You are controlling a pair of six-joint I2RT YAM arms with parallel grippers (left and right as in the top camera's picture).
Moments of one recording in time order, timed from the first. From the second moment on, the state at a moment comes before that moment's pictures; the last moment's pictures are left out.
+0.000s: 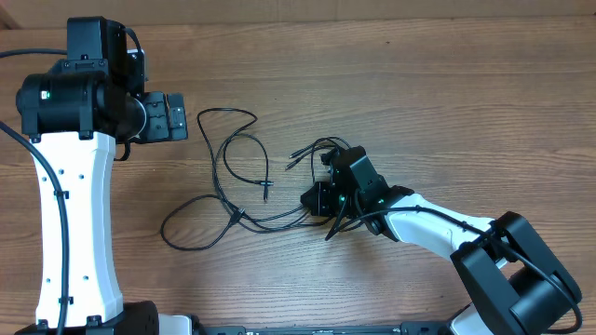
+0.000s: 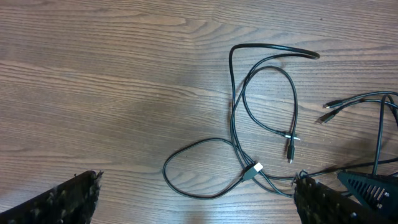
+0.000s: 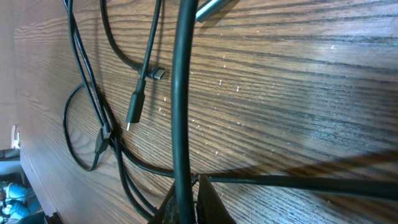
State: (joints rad) left arm 0.04 1.58 1.89 -1.48 -0.06 -0.10; right arm 0.61 1.71 0.75 0.06 -0.41 0.71
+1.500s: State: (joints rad) left arm 0.04 1.58 1.89 -1.48 -0.06 -0.10; right arm 0.61 1.42 1.58 -0.67 -0.04 0.47
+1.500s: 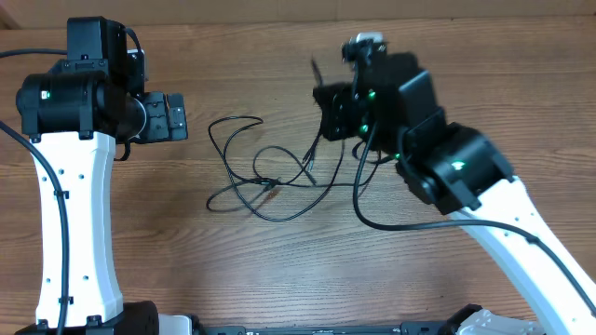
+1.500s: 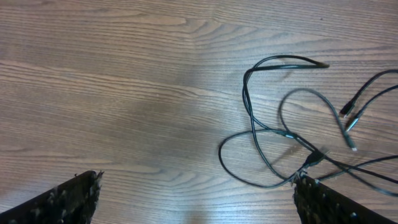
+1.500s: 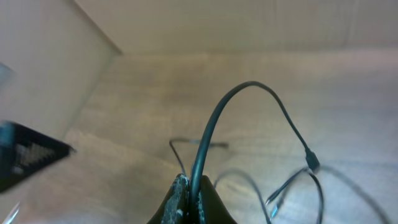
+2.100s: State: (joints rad) left arm 0.04 1.58 1.89 -1.48 -0.06 -0.10; right arm 0.61 1.42 1.97 -0.66 0.10 0.28
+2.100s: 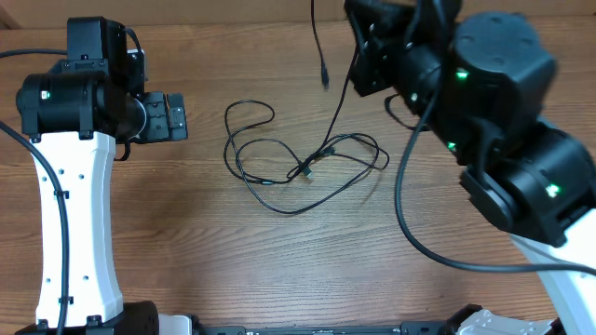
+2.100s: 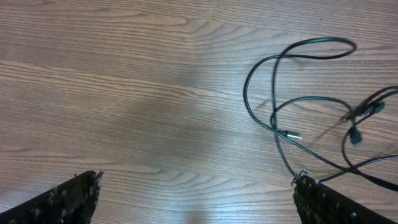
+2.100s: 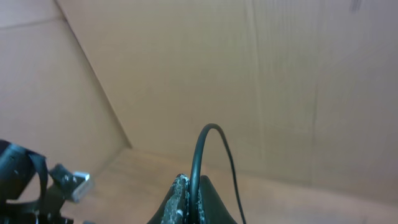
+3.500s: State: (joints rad) left arm 0.04 1.58 1.89 -1.31 0.05 -0.10; right arm 0.61 1.42 2.02 -0.91 0.24 0.17
